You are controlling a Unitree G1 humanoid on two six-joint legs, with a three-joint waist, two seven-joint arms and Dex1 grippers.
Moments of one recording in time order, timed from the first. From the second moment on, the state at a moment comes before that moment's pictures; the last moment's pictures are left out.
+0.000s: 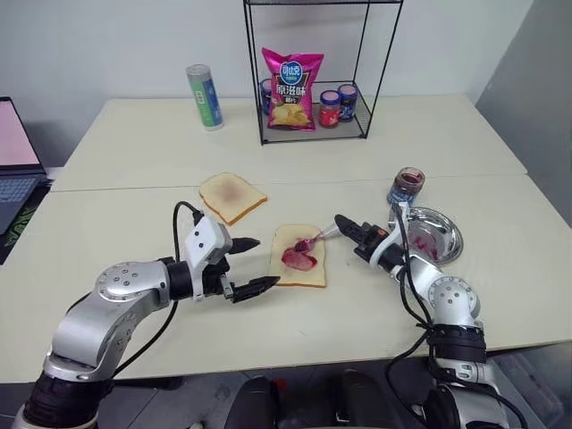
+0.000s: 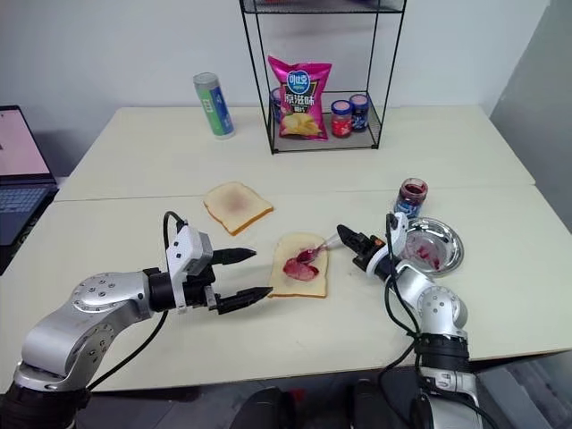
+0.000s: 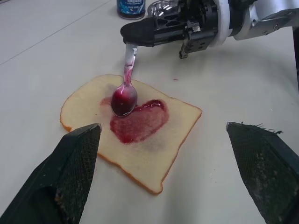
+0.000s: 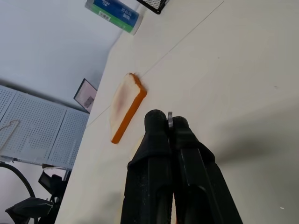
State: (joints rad) left arm -0.14 0.75 0.04 -0.44 -0.53 0.62 -0.89; right arm -0.40 -0.08 -0.27 0.02 0.94 0.91 0.20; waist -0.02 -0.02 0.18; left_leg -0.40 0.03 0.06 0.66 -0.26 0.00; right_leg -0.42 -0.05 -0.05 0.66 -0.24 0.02
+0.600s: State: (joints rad) left arm -0.14 0.75 0.04 -0.43 -0.53 0.61 -0.89; right arm -0.29 -0.17 -0.30 -0.14 1.07 1.04 0.14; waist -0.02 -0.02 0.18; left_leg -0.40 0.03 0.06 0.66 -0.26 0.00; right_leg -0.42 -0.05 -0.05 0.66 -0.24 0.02
